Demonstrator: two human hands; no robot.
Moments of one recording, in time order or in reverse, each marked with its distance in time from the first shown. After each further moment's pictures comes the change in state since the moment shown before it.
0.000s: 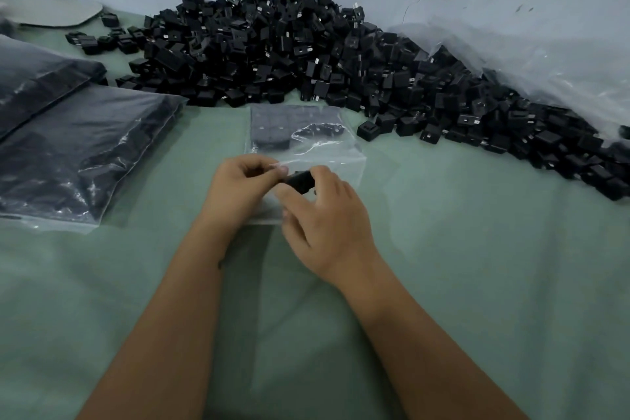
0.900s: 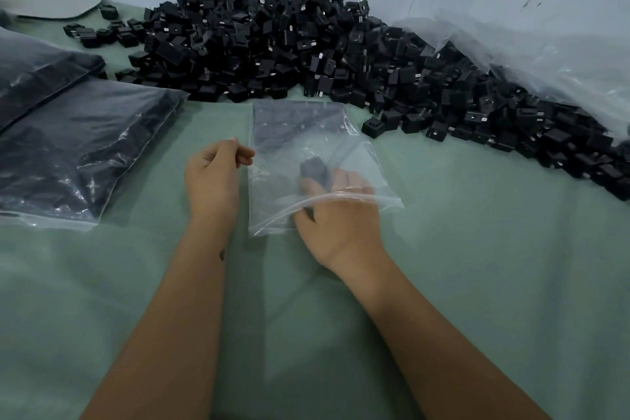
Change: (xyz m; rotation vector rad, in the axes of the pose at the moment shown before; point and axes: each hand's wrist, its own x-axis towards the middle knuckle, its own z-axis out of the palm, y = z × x) left_hand 0.016 -0.020 -0.009 -0.201 0.463 -0.030; right_hand 0.008 0.009 0.012 -0.197 -0.387 0.284
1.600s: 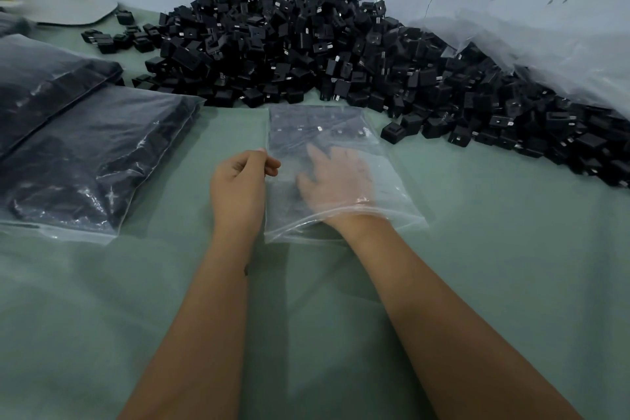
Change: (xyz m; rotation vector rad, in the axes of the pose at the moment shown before) left_hand -0.002 0.003 0.004 0.097 -0.028 -0.049; right_hand 0.076 -0.010 0.020 0.155 -0.085 0.079
